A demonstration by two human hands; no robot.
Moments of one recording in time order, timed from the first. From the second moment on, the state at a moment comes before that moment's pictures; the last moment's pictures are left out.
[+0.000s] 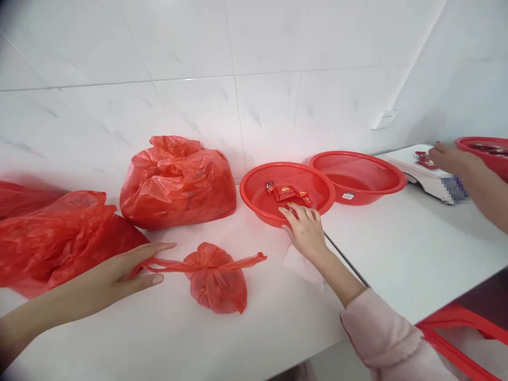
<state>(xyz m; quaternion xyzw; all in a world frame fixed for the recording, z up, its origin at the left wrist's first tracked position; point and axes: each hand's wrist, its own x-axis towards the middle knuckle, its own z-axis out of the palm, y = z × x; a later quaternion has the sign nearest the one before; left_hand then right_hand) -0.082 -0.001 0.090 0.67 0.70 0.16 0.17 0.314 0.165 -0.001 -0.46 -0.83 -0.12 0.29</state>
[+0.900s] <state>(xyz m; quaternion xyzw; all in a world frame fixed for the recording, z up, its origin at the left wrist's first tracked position) -0.007 0.031 -0.036 0.74 0.61 0.26 0.14 0.234 0.091 -0.045 -0.40 -0.74 0.43 0.34</state>
